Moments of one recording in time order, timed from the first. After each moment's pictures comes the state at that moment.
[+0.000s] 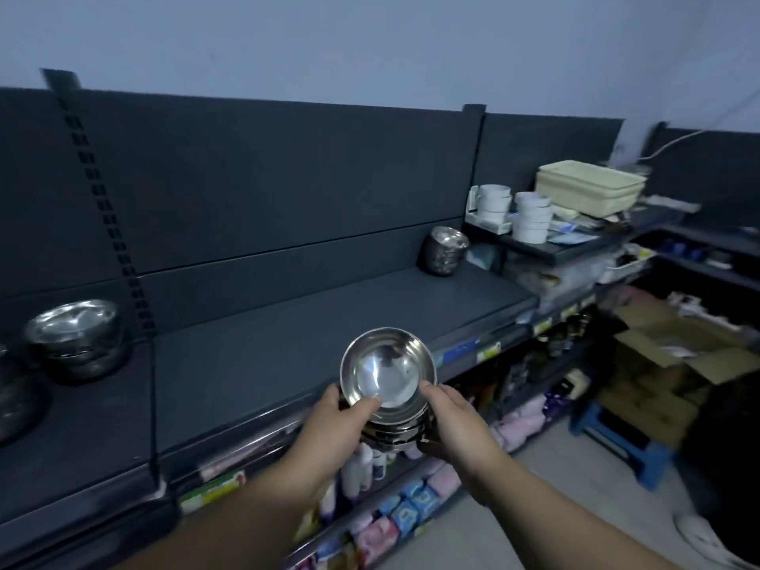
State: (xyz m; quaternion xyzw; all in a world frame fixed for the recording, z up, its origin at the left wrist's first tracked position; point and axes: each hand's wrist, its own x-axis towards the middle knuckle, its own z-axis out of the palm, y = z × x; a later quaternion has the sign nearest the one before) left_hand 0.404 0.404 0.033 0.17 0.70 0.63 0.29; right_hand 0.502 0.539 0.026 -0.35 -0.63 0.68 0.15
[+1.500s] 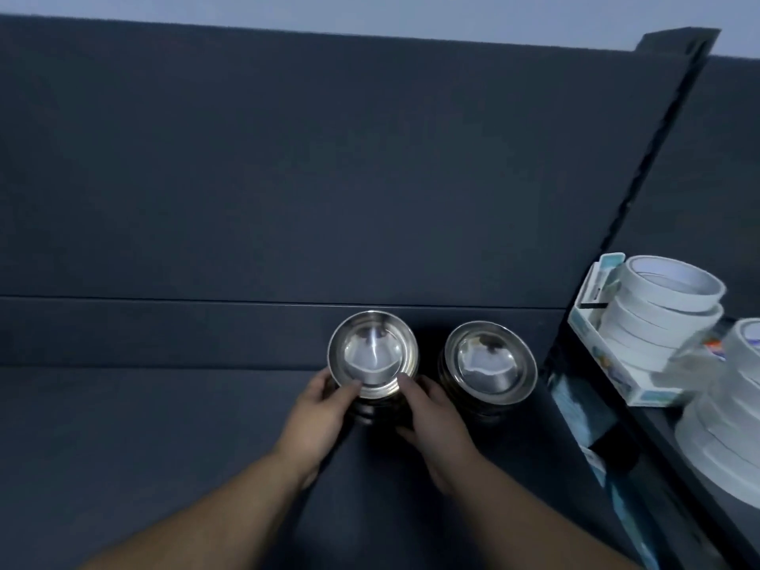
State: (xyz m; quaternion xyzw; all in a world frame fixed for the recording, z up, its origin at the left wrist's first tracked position) left_hand 0.131 0.829 -0.008 -0.07 0.69 0.71 0.10; right_hand 0.153 0.977 -0.005 -0.21 -0.63 0.75 -0.04
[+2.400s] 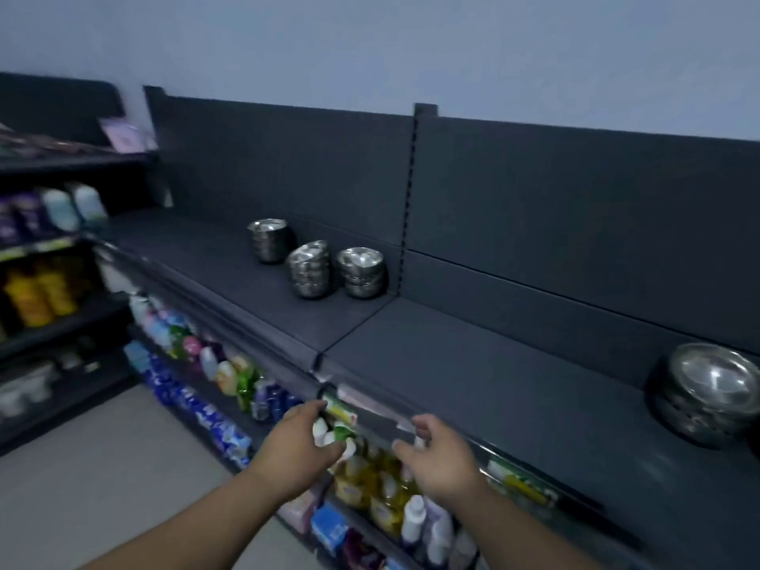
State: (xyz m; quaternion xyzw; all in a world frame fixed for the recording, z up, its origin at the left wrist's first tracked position) left_hand 0.464 0.416 0.016 -0.22 0.92 0.33 -0.03; right_hand 0.372 0.601 0.006 0.12 -0.88 0.41 -0.21
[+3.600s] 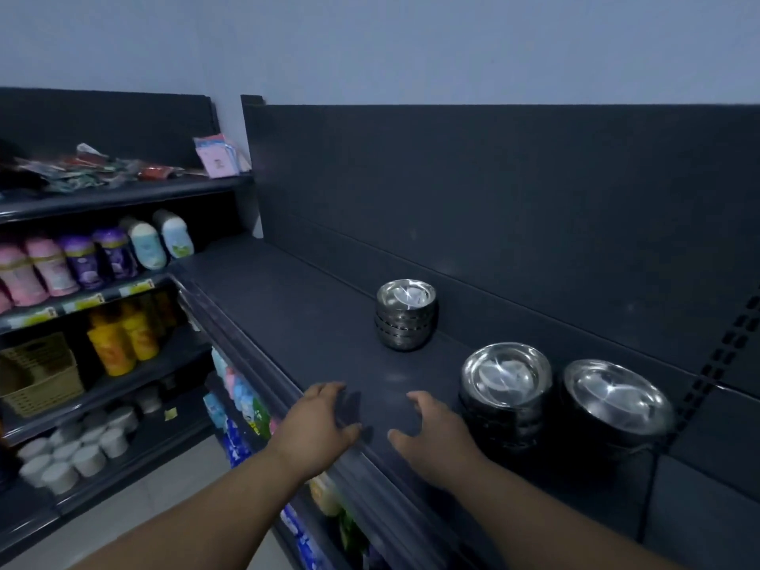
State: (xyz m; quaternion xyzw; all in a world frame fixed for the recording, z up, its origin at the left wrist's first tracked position) left_hand 0.248 -0.031 0.011 -0.27 0.92 0.27 -0.06; right_hand 0.146 0.126 0.011 0.29 -0.88 0.33 -0.19
